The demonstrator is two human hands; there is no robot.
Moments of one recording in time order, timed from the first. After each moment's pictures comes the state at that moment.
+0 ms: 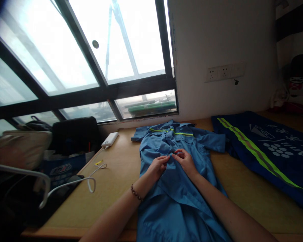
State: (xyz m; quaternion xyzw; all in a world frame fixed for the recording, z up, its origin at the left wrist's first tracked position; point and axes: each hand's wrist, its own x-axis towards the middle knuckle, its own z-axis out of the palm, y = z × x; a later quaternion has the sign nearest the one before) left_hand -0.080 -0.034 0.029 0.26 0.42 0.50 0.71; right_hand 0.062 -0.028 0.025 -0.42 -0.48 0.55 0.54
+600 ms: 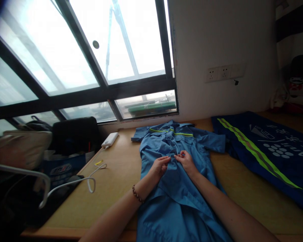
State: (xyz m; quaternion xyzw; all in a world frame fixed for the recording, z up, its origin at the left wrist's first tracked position) left_hand -0.074 -0.032 0.020 0.25 0.38 0.52 0.72; right_hand 0.060 -0.022 0.018 -0.45 -0.46 0.53 0.55
